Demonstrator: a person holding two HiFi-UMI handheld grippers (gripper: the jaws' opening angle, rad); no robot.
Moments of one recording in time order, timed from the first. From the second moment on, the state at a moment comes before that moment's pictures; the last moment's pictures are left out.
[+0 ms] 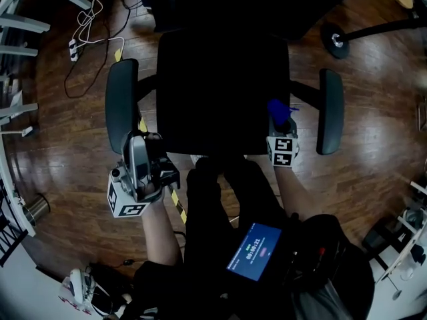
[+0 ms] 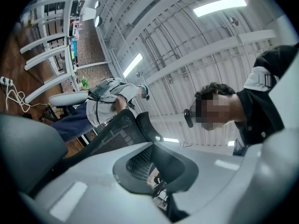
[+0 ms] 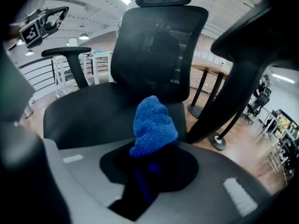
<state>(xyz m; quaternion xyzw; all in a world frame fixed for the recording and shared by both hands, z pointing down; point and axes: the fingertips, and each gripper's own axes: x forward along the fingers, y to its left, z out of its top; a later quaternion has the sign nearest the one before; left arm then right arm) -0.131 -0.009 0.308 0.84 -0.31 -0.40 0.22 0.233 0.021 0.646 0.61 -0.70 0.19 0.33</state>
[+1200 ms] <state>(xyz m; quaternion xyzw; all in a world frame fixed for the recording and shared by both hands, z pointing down) -0.143 -0.006 0.309 0.84 -0.31 -0.39 0.22 -0.022 0.093 0.680 0.36 -0.86 0.22 0.30</state>
